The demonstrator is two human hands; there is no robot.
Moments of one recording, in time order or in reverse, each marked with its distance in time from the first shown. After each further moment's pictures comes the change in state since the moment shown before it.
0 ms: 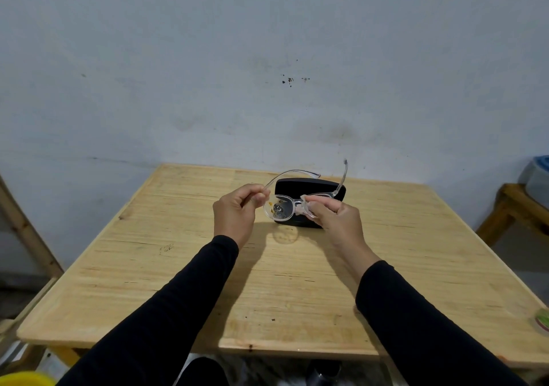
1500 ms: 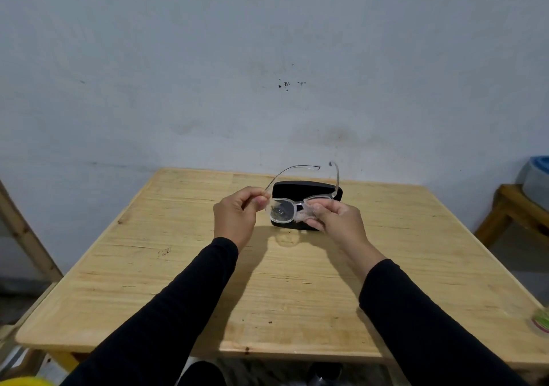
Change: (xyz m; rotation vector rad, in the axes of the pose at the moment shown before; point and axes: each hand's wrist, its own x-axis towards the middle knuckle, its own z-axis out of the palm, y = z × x) left_hand -0.002 0.007 0.003 0.065 -0.011 -0.023; right_hand 0.002 -0.010 -0.008 0.060 -0.022 0.110
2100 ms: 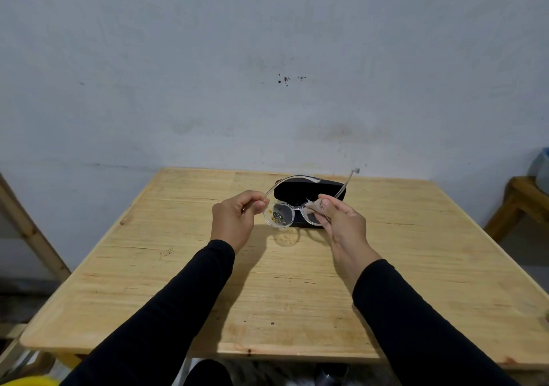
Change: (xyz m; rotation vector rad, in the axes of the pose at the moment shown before) left_hand 0.001 -0.008 -0.006 0.156 -0.068 0.036; right_hand 0.010 0.015 0.003 0.312 0.154 0.083
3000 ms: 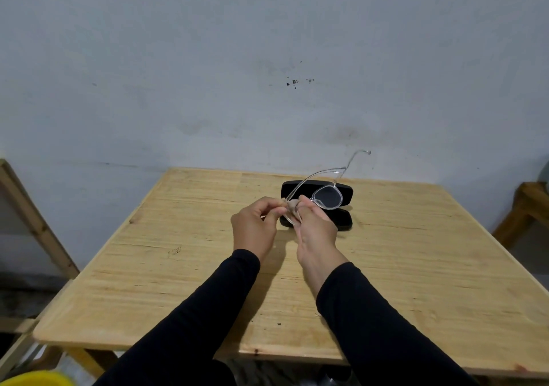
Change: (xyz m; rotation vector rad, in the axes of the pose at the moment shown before) left_hand -0.014 0.010 0.024 -0.013 0.096 -0.056; right_hand -0.030 0.017 0.063 0.214 0.103 0.119
